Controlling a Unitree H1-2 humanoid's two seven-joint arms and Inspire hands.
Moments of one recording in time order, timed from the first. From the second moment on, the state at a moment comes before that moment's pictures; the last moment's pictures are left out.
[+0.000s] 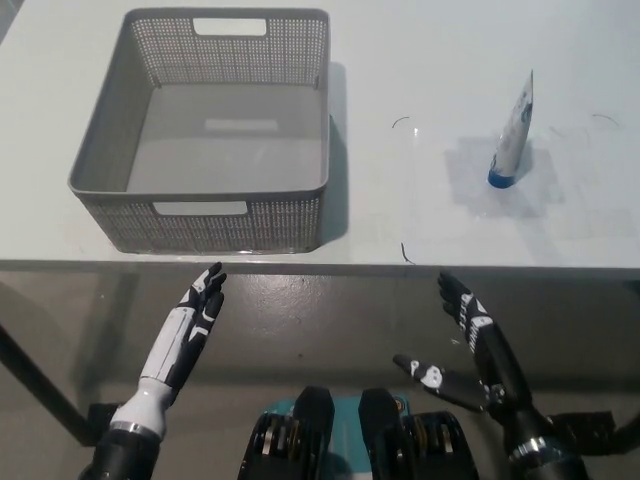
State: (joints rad) left_arm -0.16 0.15 -0.07 0.19 0.16 -0.18 -0.02; right_arm -0.11 -0.05 0.13 0.19 -0.06 -0.22 0.03
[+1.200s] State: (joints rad) left_arm 0.00 0.13 -0.10 0.06 0.14 -0.19 -0.06; right_arm -0.29 -0.06 -0.18 -0.03 -0.09 -0.30 -0.11
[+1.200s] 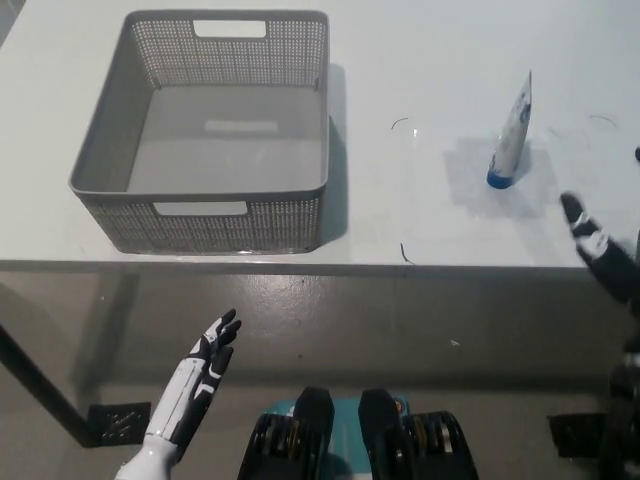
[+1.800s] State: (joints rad) left_arm 0.08 0.12 -0.11 0.07 0.13 -0.22 -0.06; right_arm -0.53 -0.11 -0.20 0.43 -0.04 -0.21 -0.11
